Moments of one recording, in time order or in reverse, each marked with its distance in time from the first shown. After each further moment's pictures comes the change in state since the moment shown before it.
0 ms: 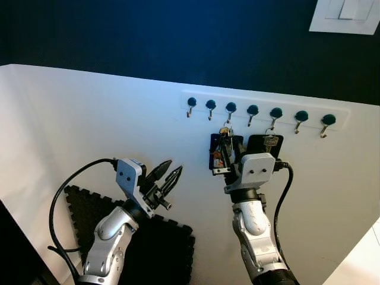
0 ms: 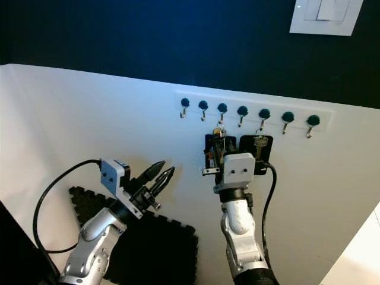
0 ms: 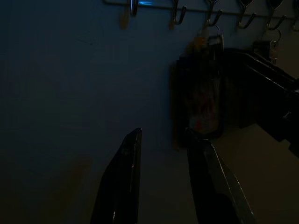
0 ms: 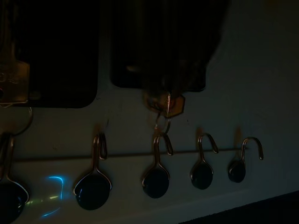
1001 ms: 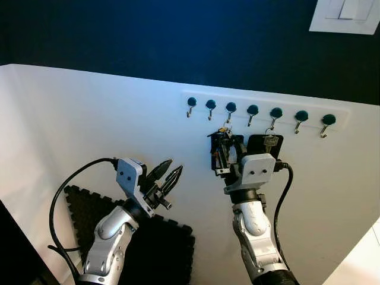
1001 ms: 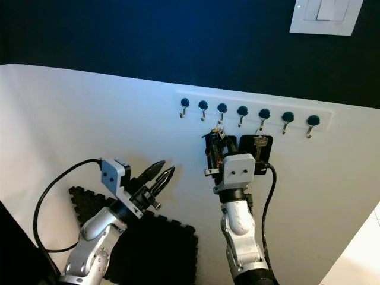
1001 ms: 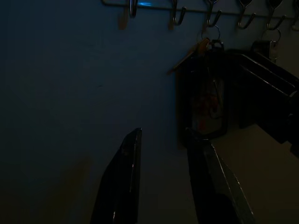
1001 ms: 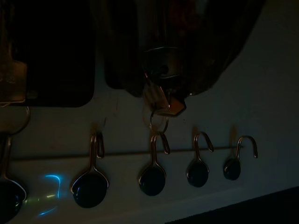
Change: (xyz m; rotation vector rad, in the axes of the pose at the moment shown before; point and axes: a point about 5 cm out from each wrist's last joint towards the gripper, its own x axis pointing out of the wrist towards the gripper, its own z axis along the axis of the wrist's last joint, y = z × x) left arm 0.001 0.000 0.001 0.006 0.000 -0.001; right arm -0.001 0.002 0.000 0.002 -0.008 0.021
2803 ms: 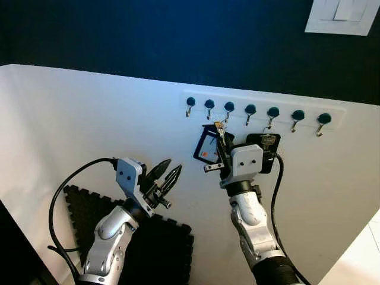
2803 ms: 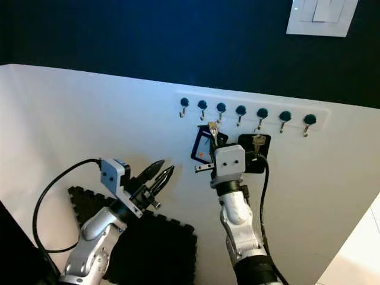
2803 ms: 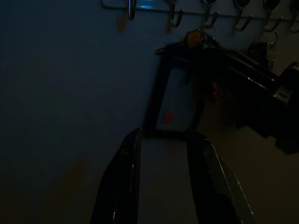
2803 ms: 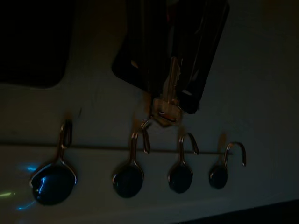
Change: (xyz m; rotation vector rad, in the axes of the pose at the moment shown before) left arm 0.000 0.001 0.000 0.003 0.000 0.019; right arm 0.016 0.001 -0.004 -0.050 0.022 0.058
